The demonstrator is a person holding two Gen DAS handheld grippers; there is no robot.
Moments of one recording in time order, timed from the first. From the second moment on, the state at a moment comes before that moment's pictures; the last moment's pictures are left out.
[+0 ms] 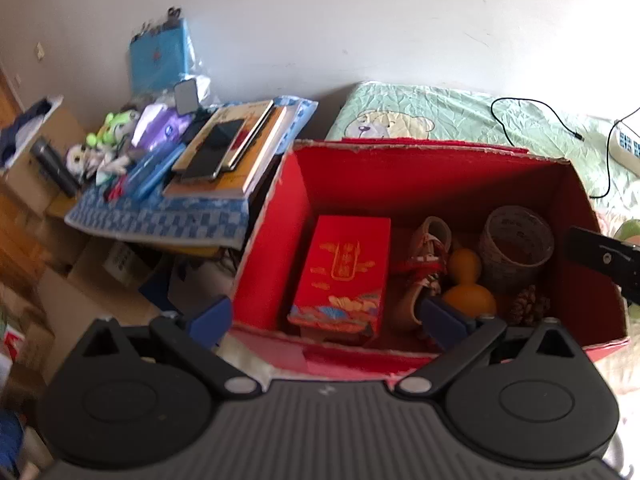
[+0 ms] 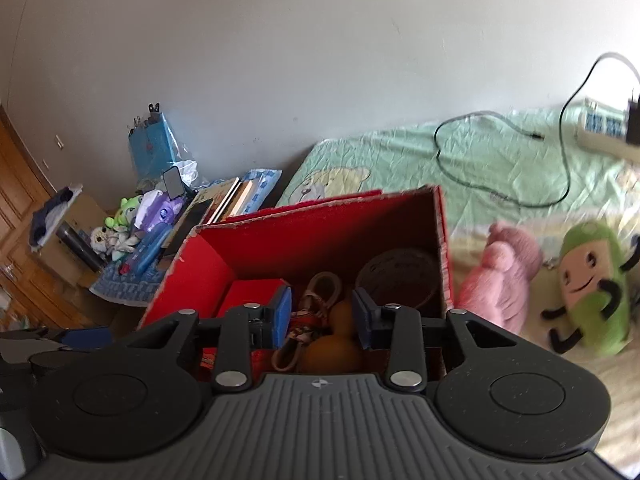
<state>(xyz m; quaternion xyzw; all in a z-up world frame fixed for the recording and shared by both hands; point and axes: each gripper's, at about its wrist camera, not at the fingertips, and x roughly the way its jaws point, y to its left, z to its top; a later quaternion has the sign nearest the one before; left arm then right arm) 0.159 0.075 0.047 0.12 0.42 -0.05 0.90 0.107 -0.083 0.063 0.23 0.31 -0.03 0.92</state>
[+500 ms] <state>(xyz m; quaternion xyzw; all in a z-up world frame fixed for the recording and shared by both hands) 0.195 0.075 0.025 0.15 0.42 -0.14 0.88 0.133 -0.060 0.041 0.24 0.32 -0.08 0.91</state>
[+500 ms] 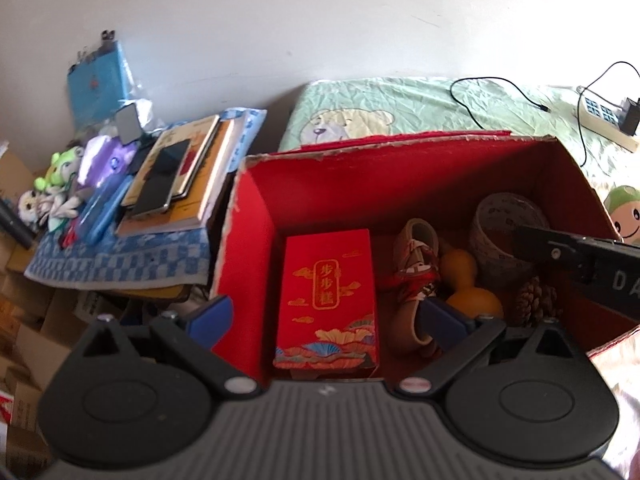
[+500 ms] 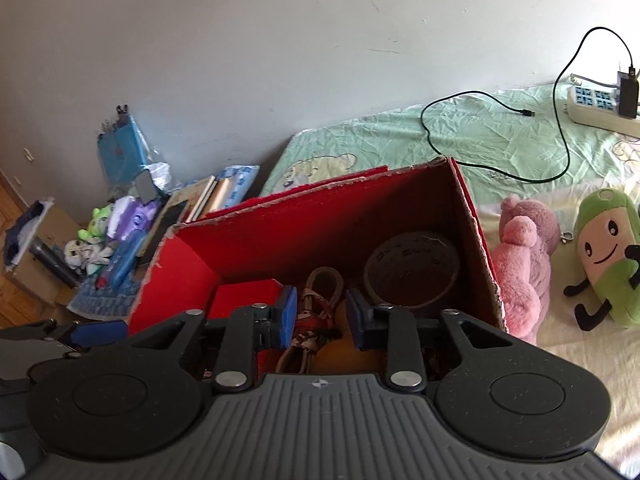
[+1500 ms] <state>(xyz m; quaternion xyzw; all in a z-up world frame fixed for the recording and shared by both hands) 0.245 0.066 -0.008 0.14 0.44 -0.18 0.87 0.168 -0.066 0.022 0.19 0.32 -0.12 0.92</state>
